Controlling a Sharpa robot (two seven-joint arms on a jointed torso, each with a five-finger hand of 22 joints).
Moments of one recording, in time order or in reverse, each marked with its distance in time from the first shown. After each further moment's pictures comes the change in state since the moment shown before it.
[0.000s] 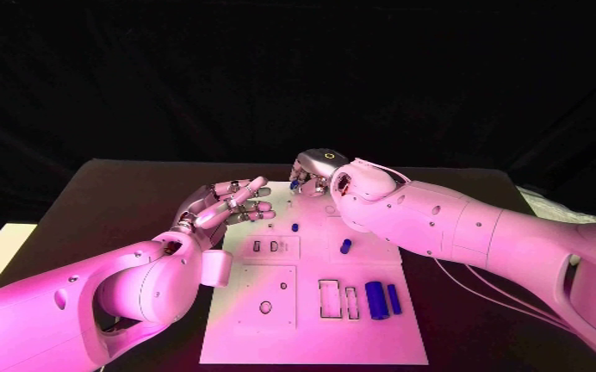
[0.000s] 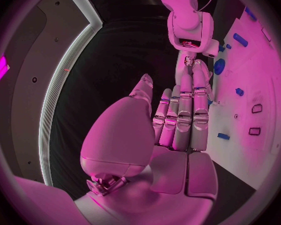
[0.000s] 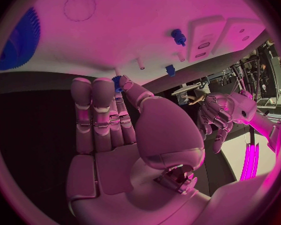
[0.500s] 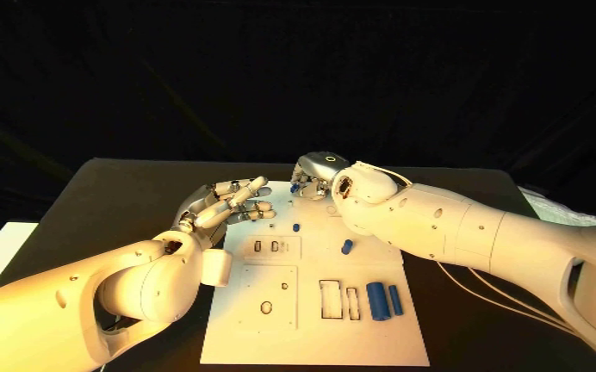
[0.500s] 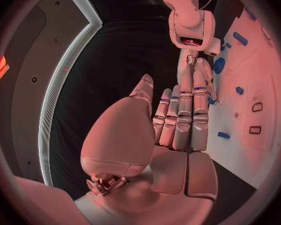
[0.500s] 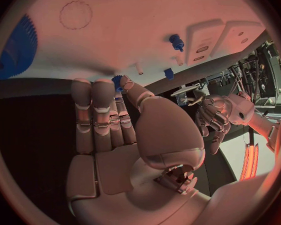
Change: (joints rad) left arm 0.000 -0.001 0.000 -0.002 0.000 0.001 -0.001; left_hand 0.004 0.004 0.003 -0.003 0.000 0.000 0.000 0.000 0.000 0.000 0.000 -0.004 0.000 0.000 0.000 0.000 0.003 0.000 -0.004 0.004 0.000 0.001; right arm -0.007 -0.009 -0.004 0.012 -0.003 0.002 0.002; right_hand -0.004 -0.004 0.000 0.006 0.004 0.001 0.004 -0.001 0.001 -0.003 0.004 0.000 0.000 0.000 0.000 0.012 0.013 0.000 0.000 0.000 0.004 0.005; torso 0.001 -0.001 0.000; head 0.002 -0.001
